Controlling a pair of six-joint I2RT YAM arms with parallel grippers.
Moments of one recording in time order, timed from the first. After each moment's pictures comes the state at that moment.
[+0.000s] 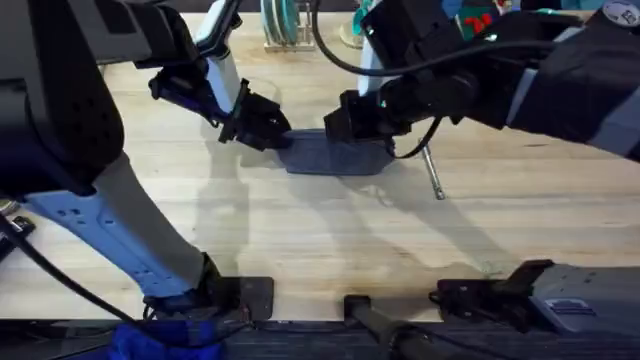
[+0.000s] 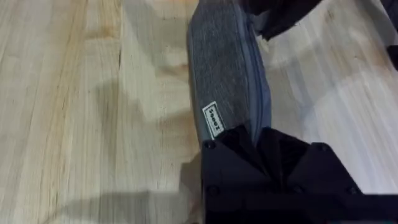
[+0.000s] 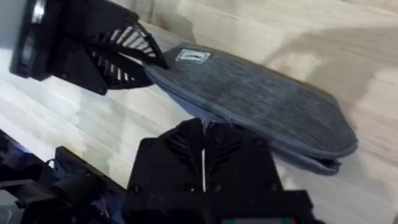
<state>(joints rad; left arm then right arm) 0.13 1.97 1.27 -1.32 0.97 1.96 0.68 1.52 1.14 -0.64 -0.21 0.50</state>
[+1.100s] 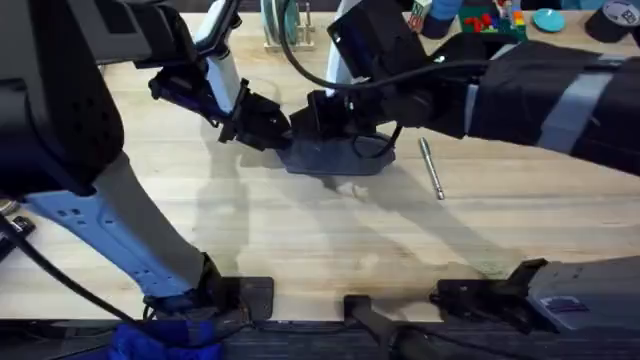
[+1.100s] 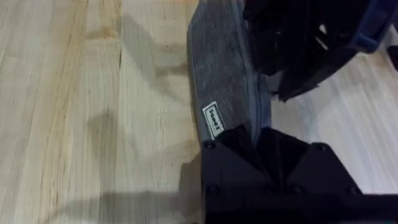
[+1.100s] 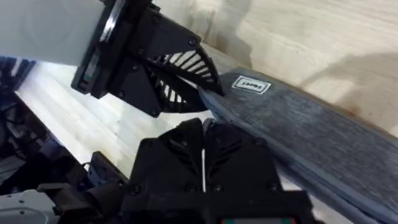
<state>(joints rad) 0.13 1.97 1.27 -1.32 0.97 1.96 0.75 1.61 1.14 -0.41 -0.28 0.56</state>
